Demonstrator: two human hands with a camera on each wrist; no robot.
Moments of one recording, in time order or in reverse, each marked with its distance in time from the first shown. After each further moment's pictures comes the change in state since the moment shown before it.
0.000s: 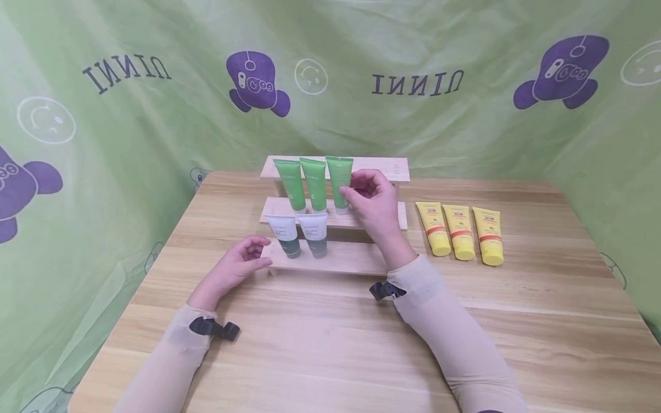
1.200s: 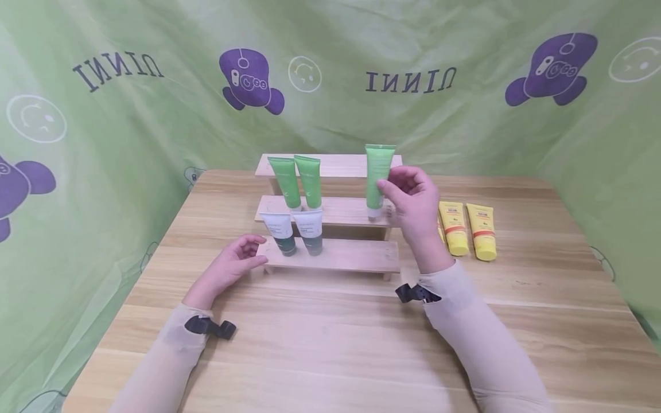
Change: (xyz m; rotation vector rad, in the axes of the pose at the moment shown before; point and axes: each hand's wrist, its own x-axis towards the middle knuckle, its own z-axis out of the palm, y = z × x) left_hand 0.000 -0.001 0.000 0.013 0.007 0.000; right_hand -0.006 -0.034 -0.057 0.114 0.133 0.029
